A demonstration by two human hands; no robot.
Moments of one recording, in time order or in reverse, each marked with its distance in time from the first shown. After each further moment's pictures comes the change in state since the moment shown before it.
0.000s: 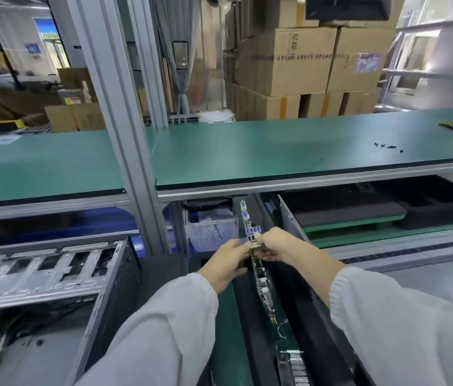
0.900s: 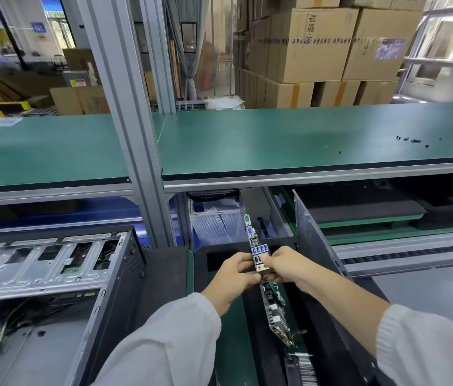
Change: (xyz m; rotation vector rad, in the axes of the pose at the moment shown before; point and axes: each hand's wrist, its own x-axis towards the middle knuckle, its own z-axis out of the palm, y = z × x) left_hand 0.006 -0.048 -0.015 0.044 0.000 0.082; right_hand 0.009 0.043 0.015 -0.151 -0.070 -0.061
